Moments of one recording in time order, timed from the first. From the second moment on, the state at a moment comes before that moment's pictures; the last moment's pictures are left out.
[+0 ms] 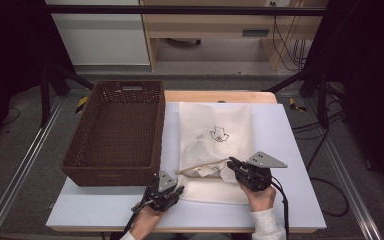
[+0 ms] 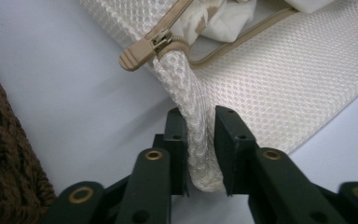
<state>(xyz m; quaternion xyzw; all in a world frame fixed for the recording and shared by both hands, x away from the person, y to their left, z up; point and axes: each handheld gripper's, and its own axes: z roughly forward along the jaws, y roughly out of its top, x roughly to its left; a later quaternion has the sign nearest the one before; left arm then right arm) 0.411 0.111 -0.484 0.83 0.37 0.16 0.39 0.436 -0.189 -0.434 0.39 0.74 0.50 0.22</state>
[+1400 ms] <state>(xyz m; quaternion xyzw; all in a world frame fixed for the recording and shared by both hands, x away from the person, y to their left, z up) 0.407 0.113 -0.486 0.83 0.36 0.18 0.39 0.487 -0.127 -0.482 0.44 0.76 0.41 0.24</state>
